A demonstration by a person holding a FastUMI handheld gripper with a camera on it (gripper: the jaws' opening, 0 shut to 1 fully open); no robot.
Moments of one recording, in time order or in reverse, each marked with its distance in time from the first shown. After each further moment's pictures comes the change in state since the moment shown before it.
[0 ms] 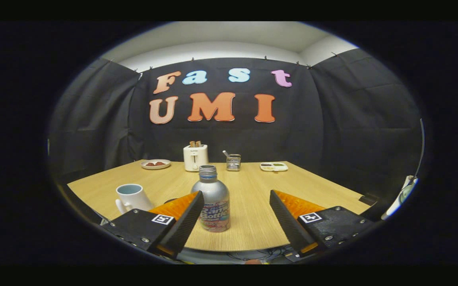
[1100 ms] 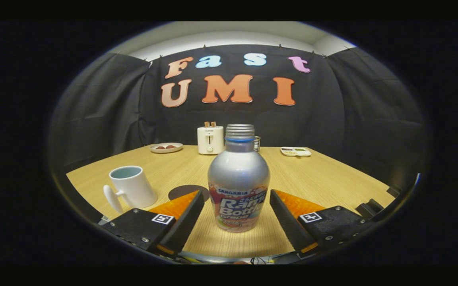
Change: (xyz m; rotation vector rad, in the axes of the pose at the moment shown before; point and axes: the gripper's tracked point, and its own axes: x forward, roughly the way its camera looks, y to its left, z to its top) arm 0.054 0.032 -0.069 -0.036 0.127 0.063
